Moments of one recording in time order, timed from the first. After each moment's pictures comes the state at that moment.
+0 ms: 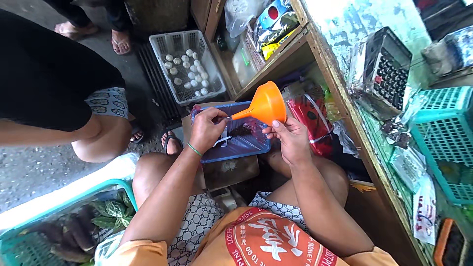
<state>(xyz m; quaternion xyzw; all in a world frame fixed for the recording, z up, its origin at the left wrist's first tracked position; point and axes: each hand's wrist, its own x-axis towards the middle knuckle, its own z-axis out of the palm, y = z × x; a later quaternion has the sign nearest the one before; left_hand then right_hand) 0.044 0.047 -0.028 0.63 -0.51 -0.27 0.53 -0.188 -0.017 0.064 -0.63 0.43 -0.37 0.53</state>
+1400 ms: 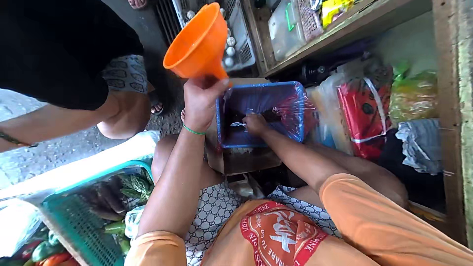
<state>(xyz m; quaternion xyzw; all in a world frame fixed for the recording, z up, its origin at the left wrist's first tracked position) 0.109 0.039 -0.043 0.50 -0.21 -0.38 0.75 -0.122 -0.065 -0.210 -0.87 0.31 0.31 0.22</state>
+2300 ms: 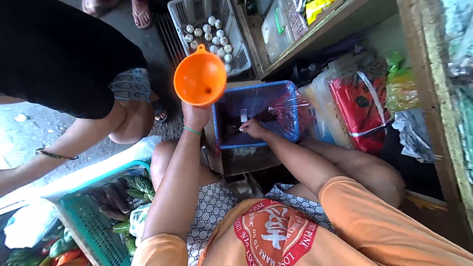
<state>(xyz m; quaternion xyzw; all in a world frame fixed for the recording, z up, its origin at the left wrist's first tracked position) 0.096 0.053 -0.094 0.72 -0.32 -0.22 0.58 -0.157 -0.060 -0.222 -0.74 0.42 0.21 0.48</state>
